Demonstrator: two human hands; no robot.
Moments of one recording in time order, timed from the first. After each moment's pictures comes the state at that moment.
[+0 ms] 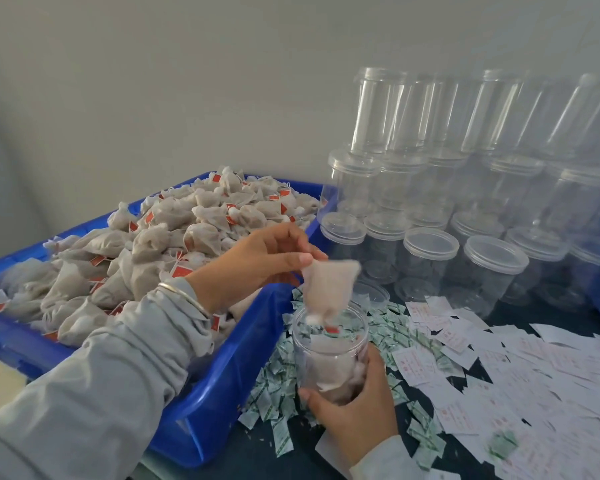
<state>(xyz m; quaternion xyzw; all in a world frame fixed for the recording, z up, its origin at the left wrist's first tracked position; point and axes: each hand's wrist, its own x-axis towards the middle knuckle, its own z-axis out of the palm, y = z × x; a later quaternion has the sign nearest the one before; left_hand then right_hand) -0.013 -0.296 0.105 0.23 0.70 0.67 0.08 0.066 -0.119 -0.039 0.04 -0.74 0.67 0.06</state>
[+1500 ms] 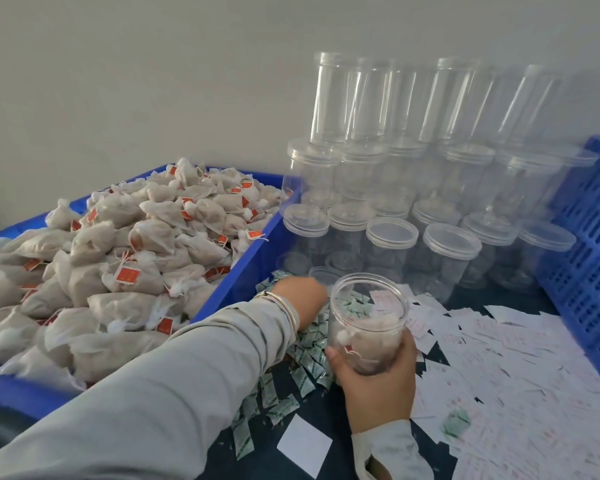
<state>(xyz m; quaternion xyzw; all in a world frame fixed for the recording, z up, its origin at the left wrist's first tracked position) -0.059 -0.184 0.039 0.20 0.97 -0.12 0.06 0.048 -0.079 -0.035 -0.09 -0.69 0.66 0.27</state>
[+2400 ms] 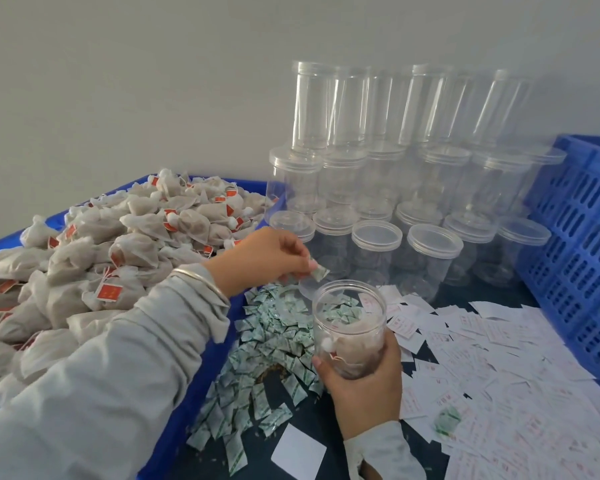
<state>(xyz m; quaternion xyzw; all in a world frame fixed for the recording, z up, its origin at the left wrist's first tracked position) -0.055 -0.226 0.108 0.17 0.87 0.46 0.08 0.047 -0.081 -0.040 -0.09 -0.71 0.65 0.26</state>
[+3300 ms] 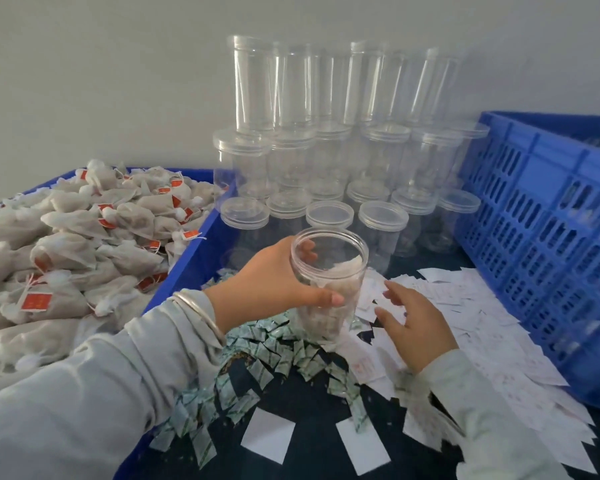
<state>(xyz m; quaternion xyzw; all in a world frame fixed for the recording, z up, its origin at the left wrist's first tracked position) -0.030 -0.154 0.095 0.26 0.87 0.42 0.06 0.031 0.062 0.011 -0.08 -0.93 0.33 0.15</state>
